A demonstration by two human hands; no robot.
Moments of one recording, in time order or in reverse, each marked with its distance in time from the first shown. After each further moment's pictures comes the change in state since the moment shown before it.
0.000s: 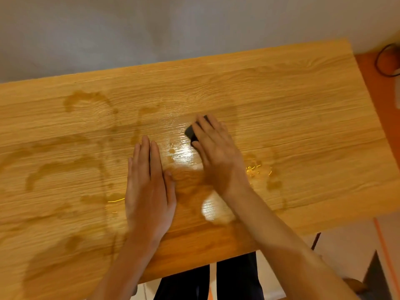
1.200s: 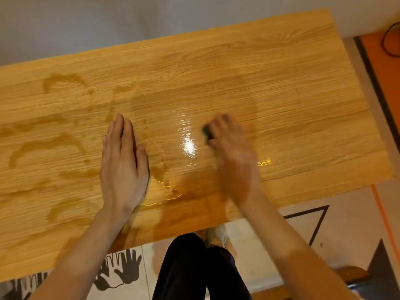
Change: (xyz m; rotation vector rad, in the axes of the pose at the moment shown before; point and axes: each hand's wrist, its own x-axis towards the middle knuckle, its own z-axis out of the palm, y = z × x) left_hand -0.003 0.003 -0.001 -0.079 0.078 -0.001; right_hand -0.069 0.037 -0.045 0.027 -0.042 0.138
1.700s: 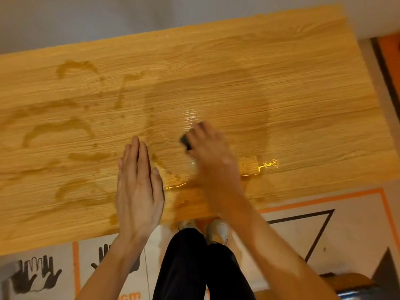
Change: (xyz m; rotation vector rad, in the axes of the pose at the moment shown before) left_hand -0.076 0.023 0.003 -0.004 -0.008 -0.048; right_hand -0.020 -0.033 0.011 0.015 -0.130 -0.155
